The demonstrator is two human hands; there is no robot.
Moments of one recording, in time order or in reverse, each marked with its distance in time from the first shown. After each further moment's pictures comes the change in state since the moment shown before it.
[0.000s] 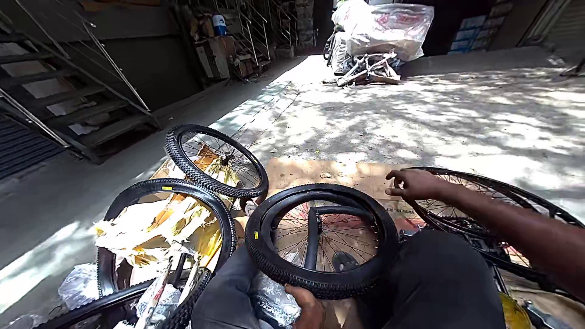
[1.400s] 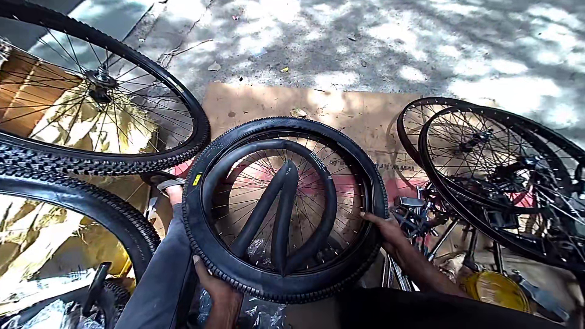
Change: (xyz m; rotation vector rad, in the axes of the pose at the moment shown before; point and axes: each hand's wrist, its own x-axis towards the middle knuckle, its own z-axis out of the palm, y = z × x) left_hand 0.181 0.052 0.056 0.104 -0.189 0.225; right_hand 0.026 0.015 0.326 1.526 0.361 1.036
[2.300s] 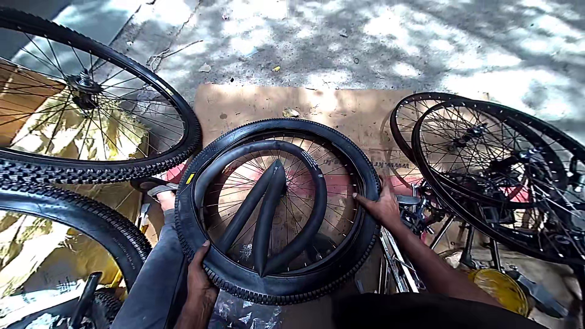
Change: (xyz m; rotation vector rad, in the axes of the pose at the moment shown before) left_hand 0.044 0.019 -0.006 0.322 -0.063 -0.139; right_hand 0.058 -0.042 0.001 -0.843 0.149 -0.335
